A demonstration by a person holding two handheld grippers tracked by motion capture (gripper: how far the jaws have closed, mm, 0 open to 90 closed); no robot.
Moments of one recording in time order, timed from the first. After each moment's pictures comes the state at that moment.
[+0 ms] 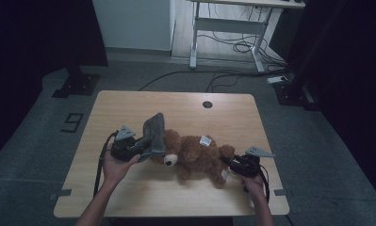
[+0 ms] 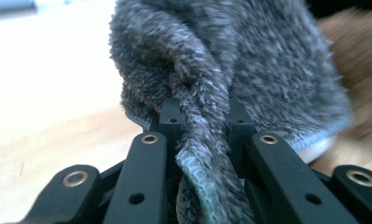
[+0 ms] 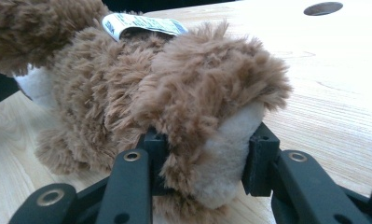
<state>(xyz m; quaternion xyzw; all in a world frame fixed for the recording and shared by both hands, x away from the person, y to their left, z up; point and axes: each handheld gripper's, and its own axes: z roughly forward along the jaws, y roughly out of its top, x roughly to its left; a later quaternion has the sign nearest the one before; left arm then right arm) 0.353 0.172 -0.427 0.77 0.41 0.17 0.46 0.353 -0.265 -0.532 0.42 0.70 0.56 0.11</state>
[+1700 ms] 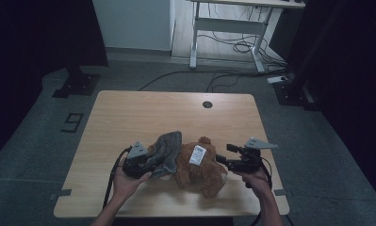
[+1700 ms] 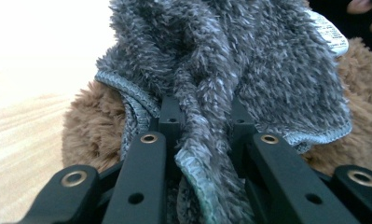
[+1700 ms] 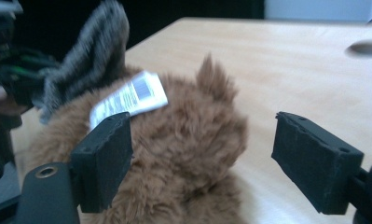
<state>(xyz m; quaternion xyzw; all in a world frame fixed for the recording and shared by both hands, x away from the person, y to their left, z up) 0.313 0.148 -0.469 0.79 0.37 0.13 0.47 0.342 -0.243 -0.470 0.37 0.74 0.56 0.08</state>
